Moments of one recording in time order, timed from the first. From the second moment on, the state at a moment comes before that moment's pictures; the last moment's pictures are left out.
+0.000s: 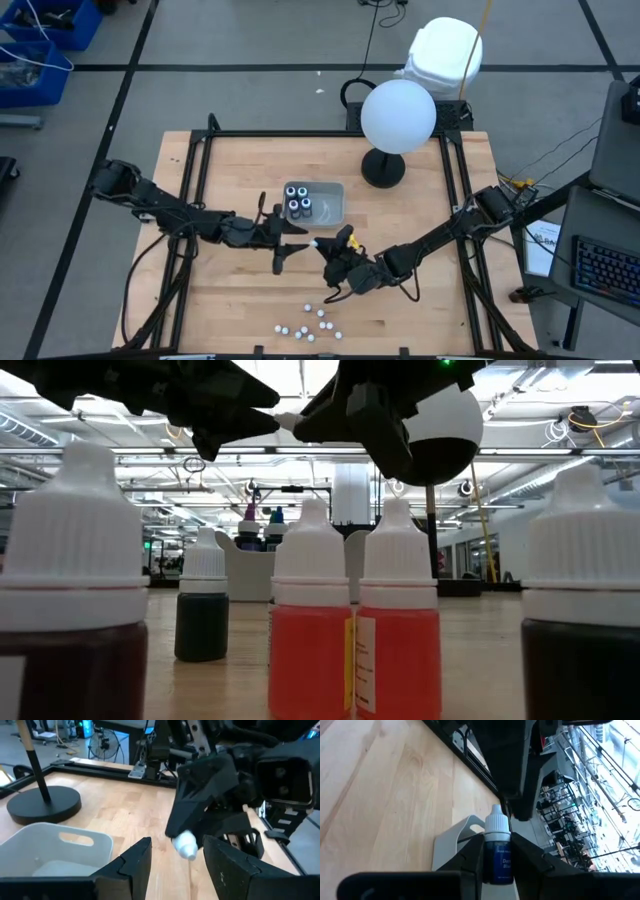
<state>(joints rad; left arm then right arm) -0.32 1.39 0.58 0.60 -0.32 -0.22 0.46 1.88 1.10 0.38 0.97 -0.65</state>
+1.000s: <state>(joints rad) -0.26 1.39 0.58 0.61 -0.29 -0.25 0.40 1.88 1.10 0.51 0.86 -0.82</state>
